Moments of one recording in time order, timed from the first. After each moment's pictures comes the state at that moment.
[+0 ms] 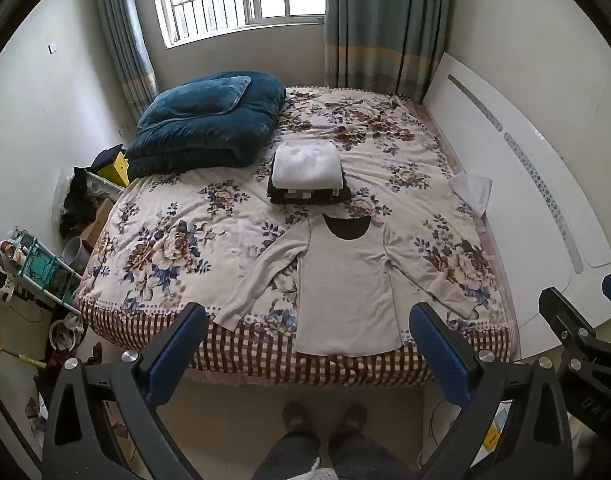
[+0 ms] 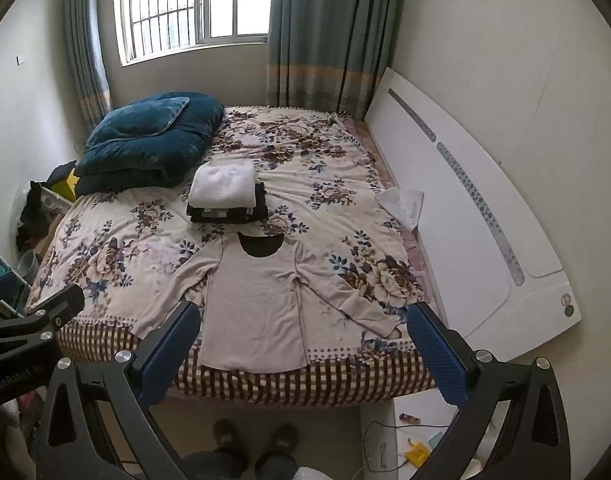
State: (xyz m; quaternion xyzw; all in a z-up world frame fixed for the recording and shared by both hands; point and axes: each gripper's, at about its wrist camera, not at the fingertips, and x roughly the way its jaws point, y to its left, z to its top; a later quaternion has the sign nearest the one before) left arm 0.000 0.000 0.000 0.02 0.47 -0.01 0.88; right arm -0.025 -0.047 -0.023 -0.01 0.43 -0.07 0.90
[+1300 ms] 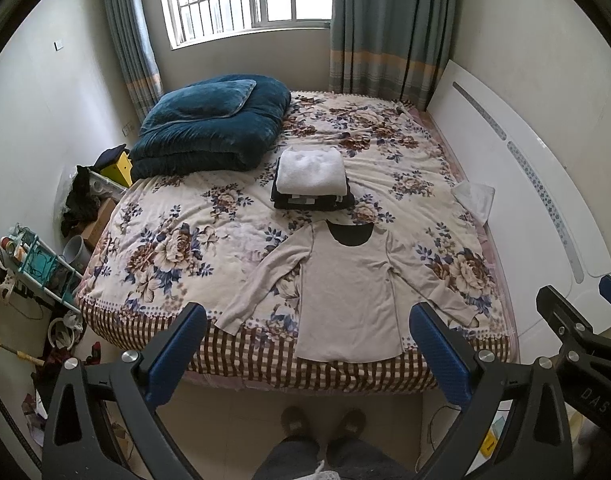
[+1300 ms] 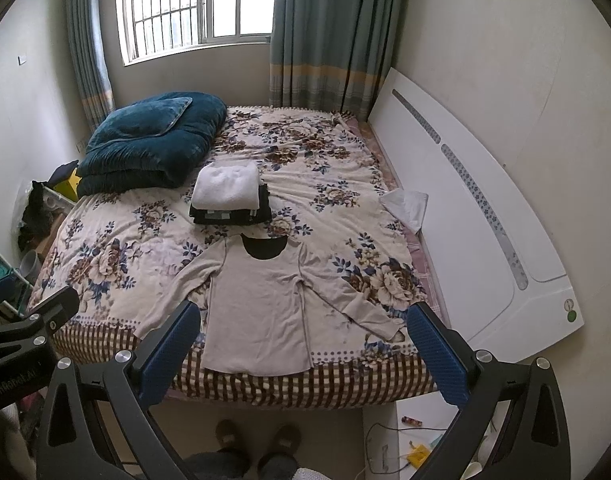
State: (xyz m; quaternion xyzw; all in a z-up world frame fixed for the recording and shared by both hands) left arm 0.010 0.007 0.005 0.01 0.46 -0.01 0.89; right arm -0.021 -0.036 -0.020 0.00 0.43 -0.07 0.90
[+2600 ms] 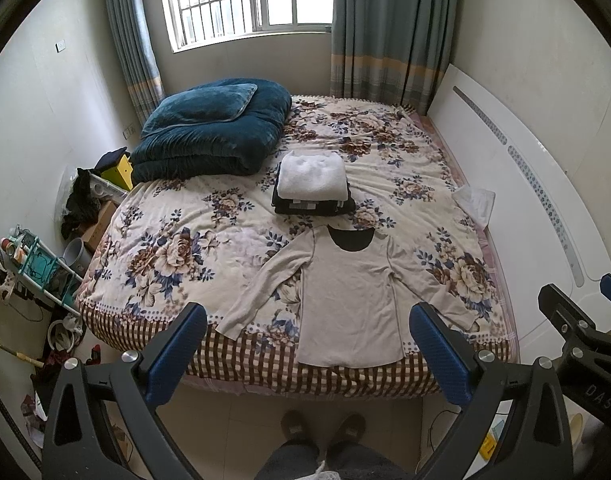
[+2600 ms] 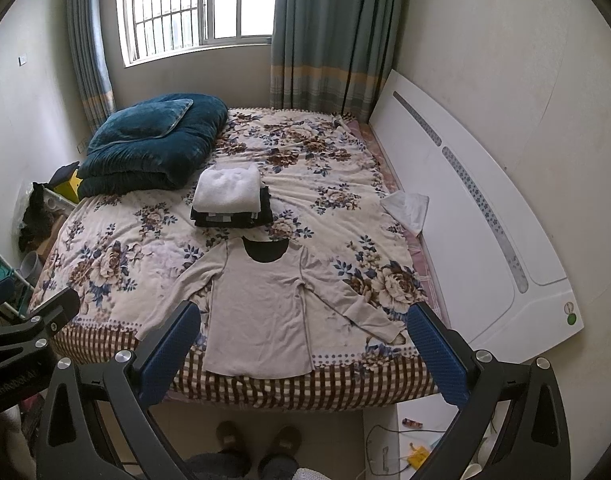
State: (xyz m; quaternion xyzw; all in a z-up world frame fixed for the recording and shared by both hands) left arm 0.020 0.003 0.014 0.01 0.46 -0.01 0.89; right arm -0.018 -0.038 -0.021 0.00 0.43 -0.07 0.90
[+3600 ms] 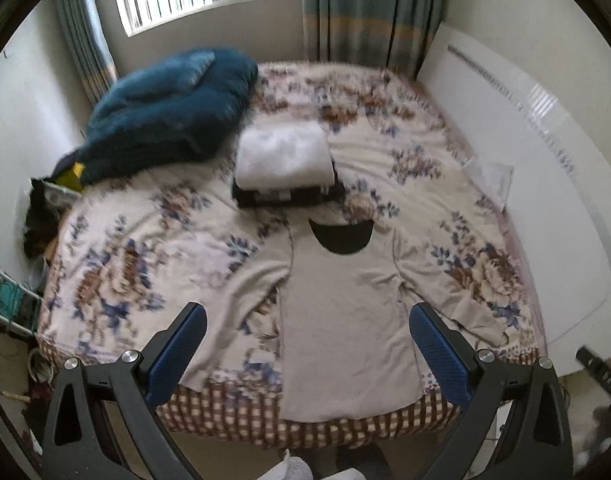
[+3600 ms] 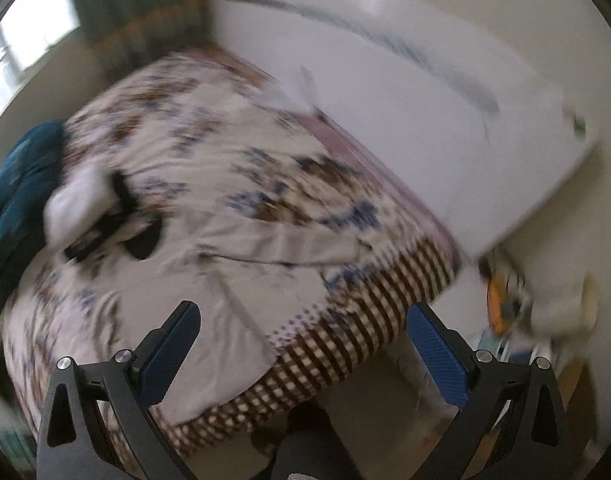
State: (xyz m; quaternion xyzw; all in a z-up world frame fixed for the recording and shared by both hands) left arm 0.204 -0.042 -0.181 0.03 0.50 -0.05 0.86; right arm 0.065 -0.228 -0.293 0.23 0.52 -0.30 0.77
